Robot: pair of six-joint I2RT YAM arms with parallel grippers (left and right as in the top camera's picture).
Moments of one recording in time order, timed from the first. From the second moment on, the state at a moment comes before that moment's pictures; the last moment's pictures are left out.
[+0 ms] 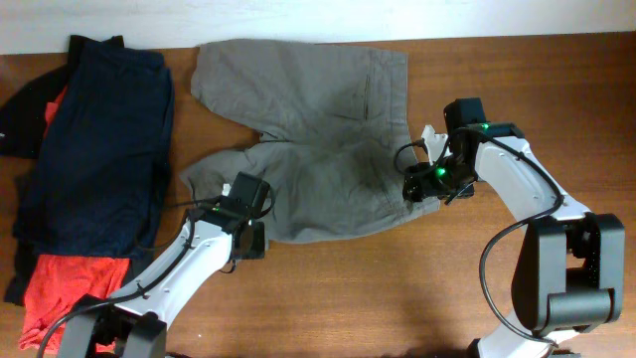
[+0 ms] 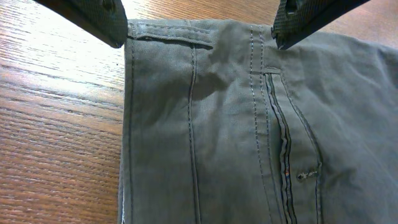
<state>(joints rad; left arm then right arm) -0.38 1.53 0.82 -0.70 -0.19 -0.37 0.05 1.82 1.26 -0.92 -0.25 -0.06</state>
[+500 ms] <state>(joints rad) -0.38 1.57 0.79 -0.53 -0.09 -0.39 0.05 1.82 1.25 -0.92 -0.25 -0.06</state>
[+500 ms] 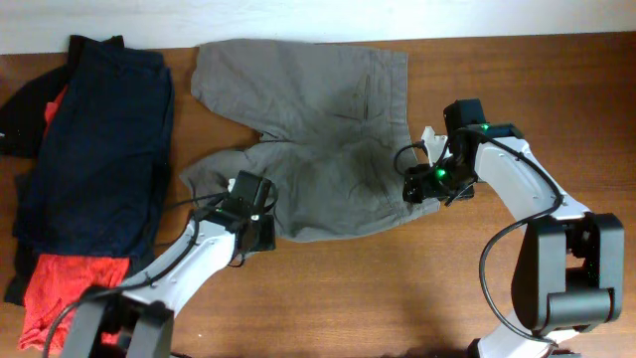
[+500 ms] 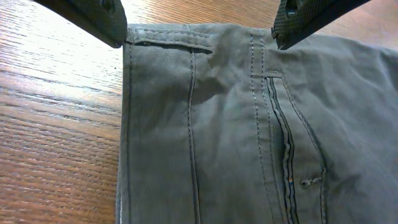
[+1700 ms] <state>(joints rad) -0.29 1.68 1.01 -0.85 -0.14 -0.31 -0.13 1.81 1.25 -1.15 -0.36 0.02</state>
